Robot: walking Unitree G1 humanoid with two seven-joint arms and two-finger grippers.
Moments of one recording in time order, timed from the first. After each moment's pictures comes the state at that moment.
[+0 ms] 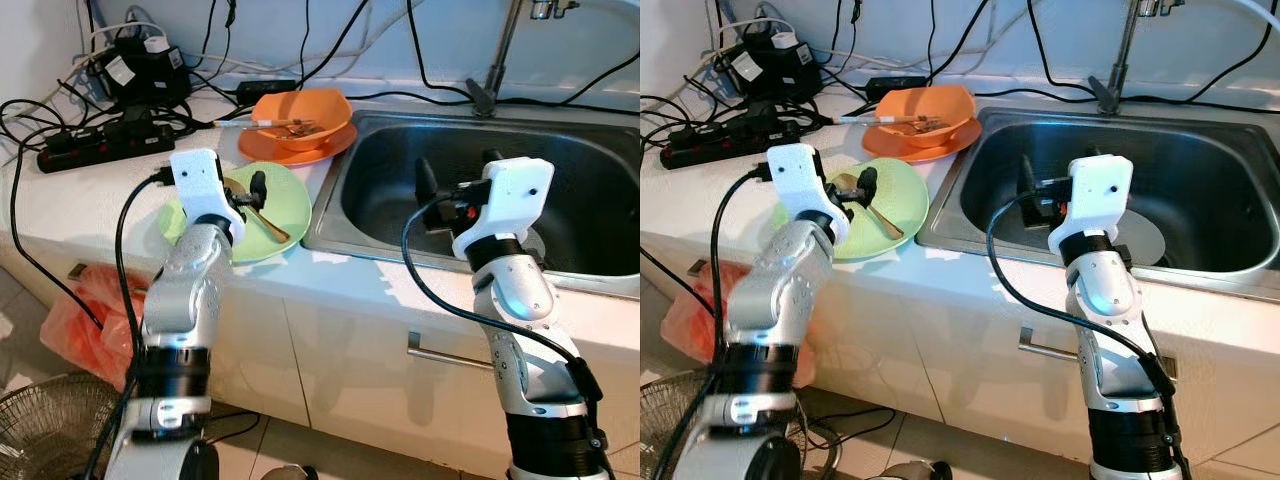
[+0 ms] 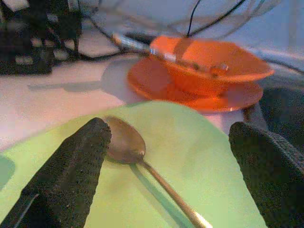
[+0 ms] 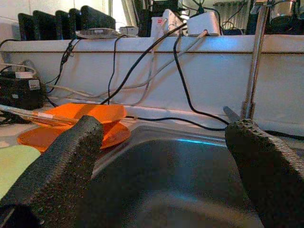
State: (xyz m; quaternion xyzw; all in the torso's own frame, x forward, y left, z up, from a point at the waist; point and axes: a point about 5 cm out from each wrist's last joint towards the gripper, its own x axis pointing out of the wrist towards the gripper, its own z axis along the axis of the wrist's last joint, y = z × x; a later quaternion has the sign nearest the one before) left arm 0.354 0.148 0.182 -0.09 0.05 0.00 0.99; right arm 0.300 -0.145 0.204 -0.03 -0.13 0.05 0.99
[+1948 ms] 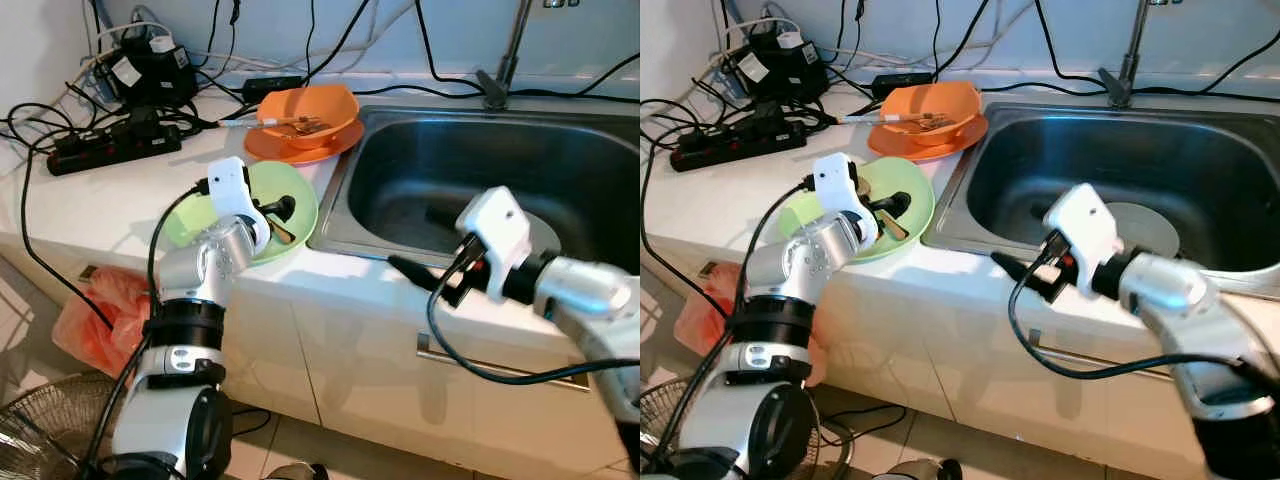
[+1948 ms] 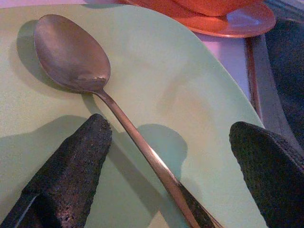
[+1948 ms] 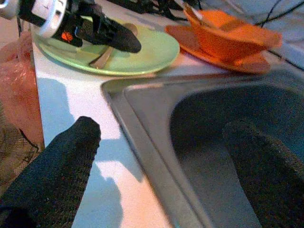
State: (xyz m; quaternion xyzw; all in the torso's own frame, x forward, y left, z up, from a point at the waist) left arm 0.373 0.124 0.161 -0.17 0.21 -0.05 0.96; right arm 0.277 -0.171 0.202 -0.18 0.05 0.38 0.90
